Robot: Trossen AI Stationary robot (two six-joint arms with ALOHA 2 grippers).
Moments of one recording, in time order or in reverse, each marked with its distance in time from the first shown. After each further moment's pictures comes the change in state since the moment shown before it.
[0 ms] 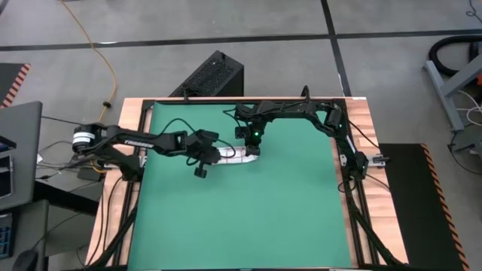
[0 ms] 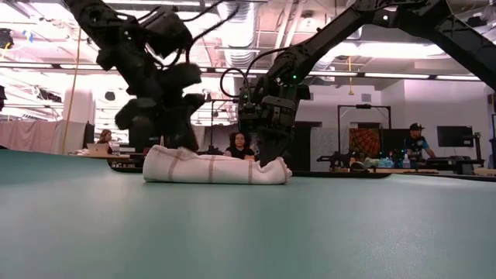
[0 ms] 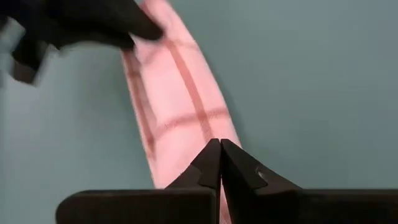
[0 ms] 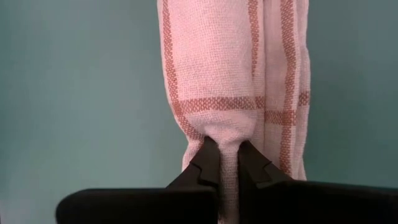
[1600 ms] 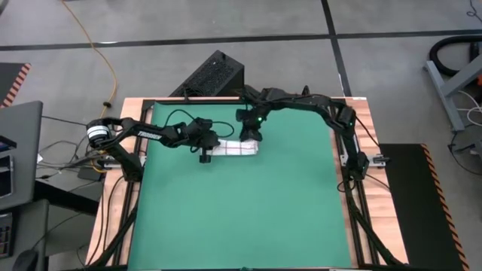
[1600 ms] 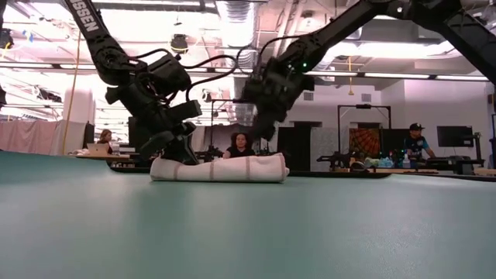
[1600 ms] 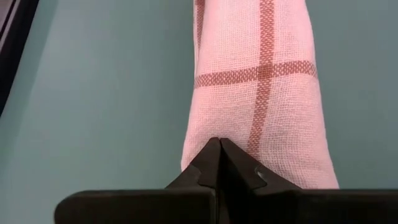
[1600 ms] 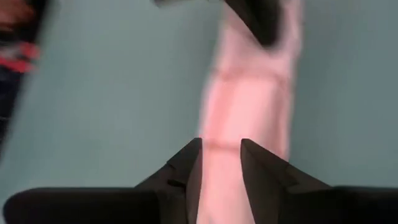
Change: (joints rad) left arm 0.255 0.176 -0.088 0.174 0.032 -0.032; right arm -0.088 -0.122 -0.004 0.181 -0.167 -0.066
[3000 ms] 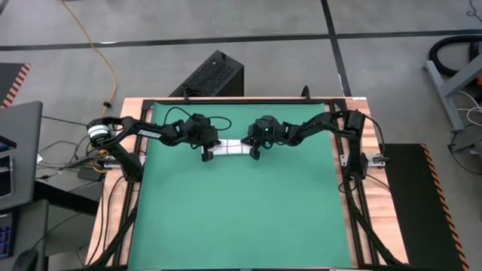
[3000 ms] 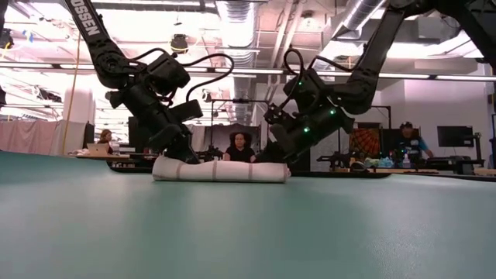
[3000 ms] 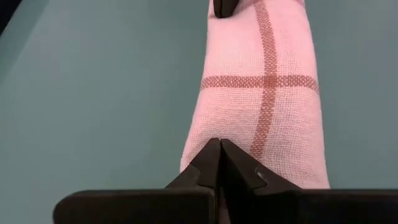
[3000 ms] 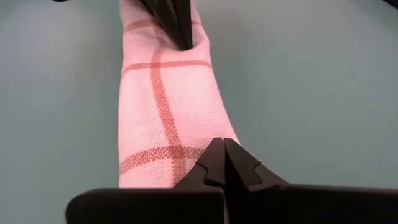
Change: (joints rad) left arm 0.037 0.004 -0.003 0.142 0.093 -0.220; right arm 0.110 -0.127 -0.793 1.291 0.499 0.354
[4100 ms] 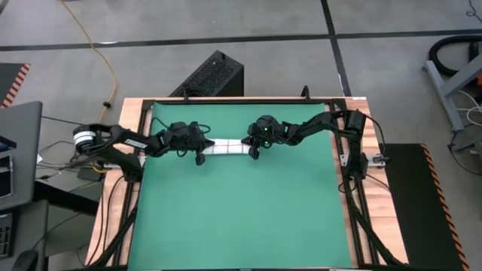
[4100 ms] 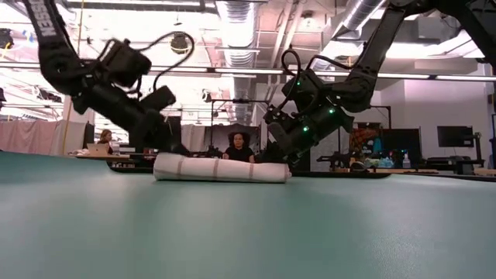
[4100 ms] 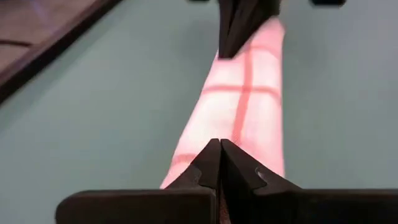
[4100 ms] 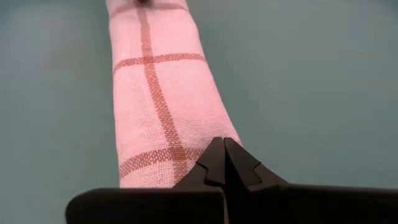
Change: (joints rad) left arm -0.030 -0.177 -0.302 0.427 -0.026 -0.197; right arm 0.011 0.001 0.000 -0.107 0.028 0.053
